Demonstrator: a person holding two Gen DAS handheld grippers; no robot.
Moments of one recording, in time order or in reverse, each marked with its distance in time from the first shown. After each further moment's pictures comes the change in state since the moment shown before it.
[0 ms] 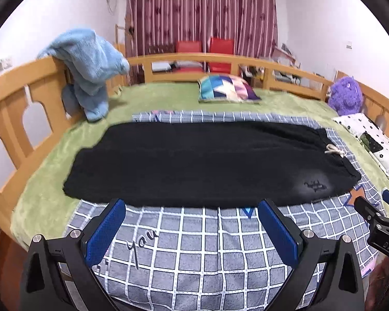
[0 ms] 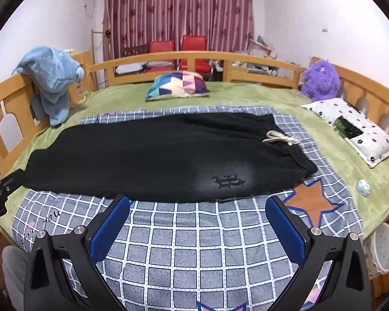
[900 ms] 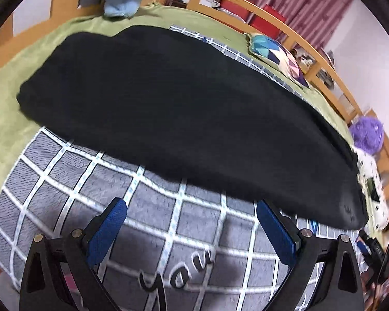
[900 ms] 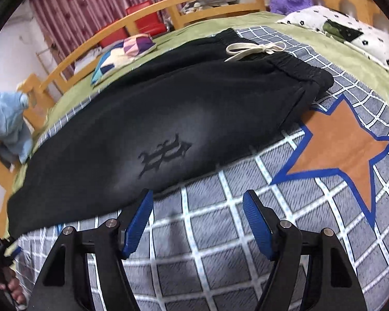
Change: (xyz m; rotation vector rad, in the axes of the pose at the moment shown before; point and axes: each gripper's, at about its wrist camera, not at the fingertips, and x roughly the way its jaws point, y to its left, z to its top) left arm 0.191 0.134 -0.042 -0.386 0.282 -0.119; right arm 0.186 -0.130 -0.035 0.389 0.224 0.048
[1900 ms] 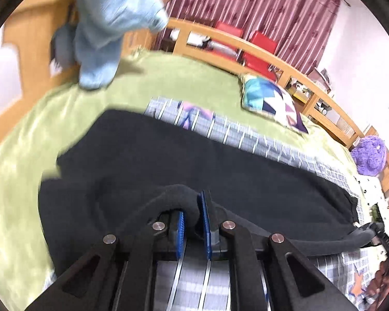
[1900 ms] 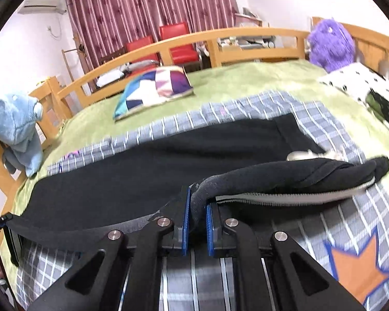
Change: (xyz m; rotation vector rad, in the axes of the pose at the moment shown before) left arm 0.008 -0.066 0.180 0.107 -0.205 0.036; right arm 0.024 0.102 0.158 -0.194 -0.157 0.049
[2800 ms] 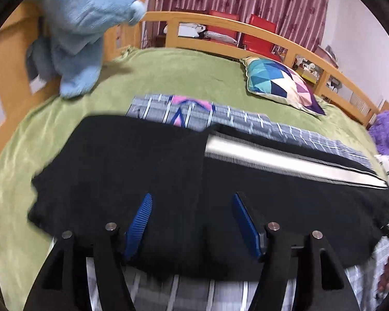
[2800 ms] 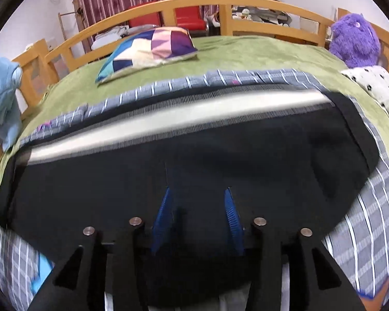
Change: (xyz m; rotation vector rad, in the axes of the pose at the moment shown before) left arm 0.058 -0.022 -0.023 0.064 0.060 0.071; right arm 0.115 0.000 -0.008 -0.105 0.181 -0.053
